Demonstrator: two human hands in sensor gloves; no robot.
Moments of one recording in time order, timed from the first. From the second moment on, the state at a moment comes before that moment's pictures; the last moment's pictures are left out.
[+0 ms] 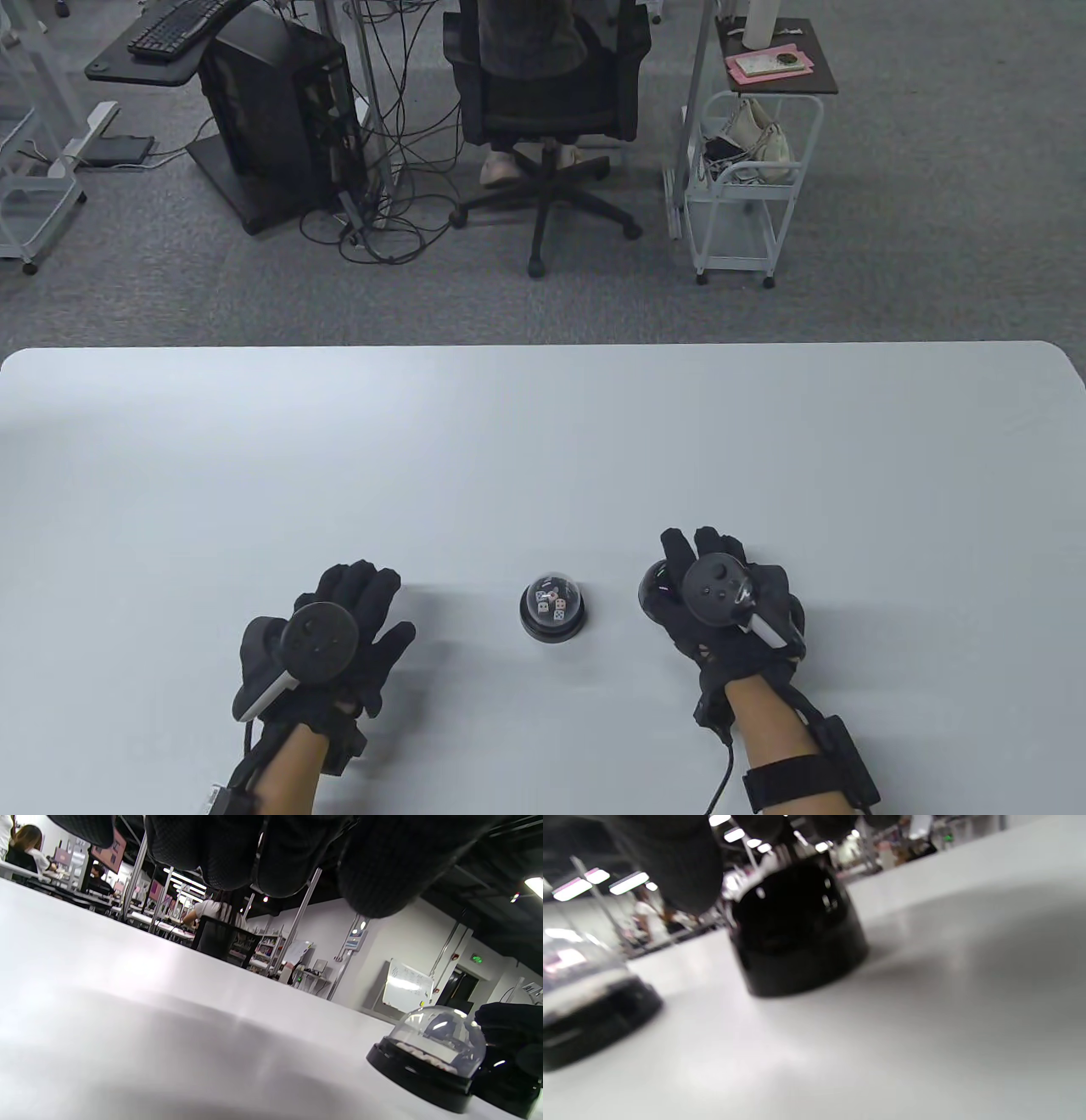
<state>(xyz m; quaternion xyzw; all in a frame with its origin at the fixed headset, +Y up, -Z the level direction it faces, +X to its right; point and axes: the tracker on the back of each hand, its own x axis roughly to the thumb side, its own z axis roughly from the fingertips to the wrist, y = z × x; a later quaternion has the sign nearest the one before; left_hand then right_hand) -0.255 -0.728 -0.291 0.02 -0.12 0.19 0.97 0.171 -0.741 -0.336 0.09 0.06 0.98 0.18</state>
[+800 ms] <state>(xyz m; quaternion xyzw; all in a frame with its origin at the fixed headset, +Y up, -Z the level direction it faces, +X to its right) -0.241 -0.738 -0.292 -0.04 -0.12 0.11 0.99 0.196 -0.740 -0.296 0.17 -0.01 0.98 0.07</state>
